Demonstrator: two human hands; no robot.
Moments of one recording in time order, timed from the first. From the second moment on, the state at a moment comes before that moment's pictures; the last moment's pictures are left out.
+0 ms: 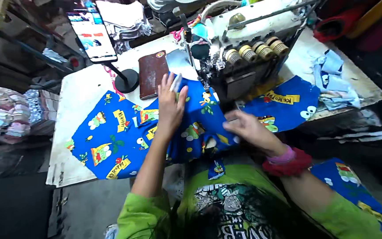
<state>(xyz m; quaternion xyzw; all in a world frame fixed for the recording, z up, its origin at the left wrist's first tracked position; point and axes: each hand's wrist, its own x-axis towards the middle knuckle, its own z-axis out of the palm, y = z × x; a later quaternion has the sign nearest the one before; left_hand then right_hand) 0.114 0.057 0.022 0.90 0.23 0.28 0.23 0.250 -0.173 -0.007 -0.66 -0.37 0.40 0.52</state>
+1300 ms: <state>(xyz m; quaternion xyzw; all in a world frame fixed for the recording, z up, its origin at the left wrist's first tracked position) 0.105 -0.060 -0.024 0.86 0.02 0.43 0.26 0.321 -0.235 -0.007 -0.79 -0.40 0.25 0.40</state>
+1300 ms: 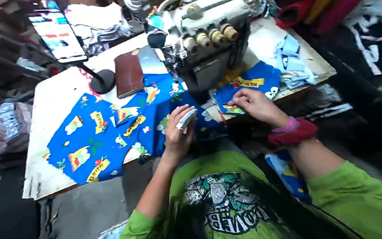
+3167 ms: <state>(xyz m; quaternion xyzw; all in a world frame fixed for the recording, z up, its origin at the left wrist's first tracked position) 0.151 -0.106 0.006 0.86 0.08 0.39 0.31 0.331 -0.245 0.101 -0.79 -0.40 -0.08 0.46</state>
